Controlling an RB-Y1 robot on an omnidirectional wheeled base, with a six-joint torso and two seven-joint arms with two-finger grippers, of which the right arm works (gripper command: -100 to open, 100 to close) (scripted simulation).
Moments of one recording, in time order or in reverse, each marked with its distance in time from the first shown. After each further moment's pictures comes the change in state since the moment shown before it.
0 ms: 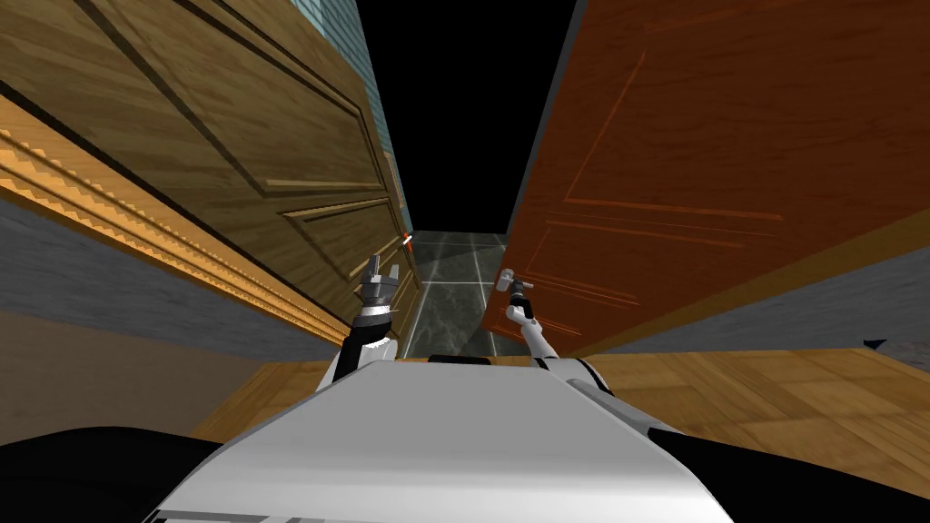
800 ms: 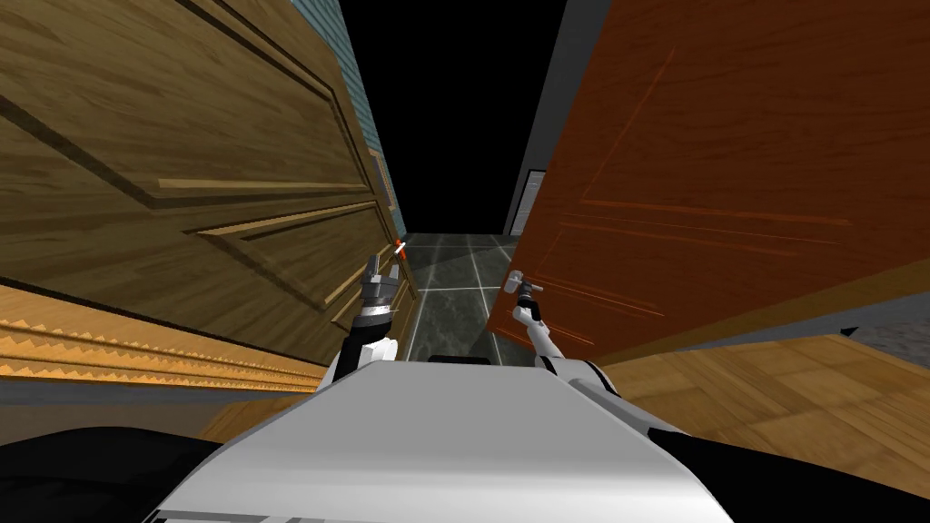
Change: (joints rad) arm 0.001 -0.035 -0.080 0.038 -0.011 -0.014 0.003
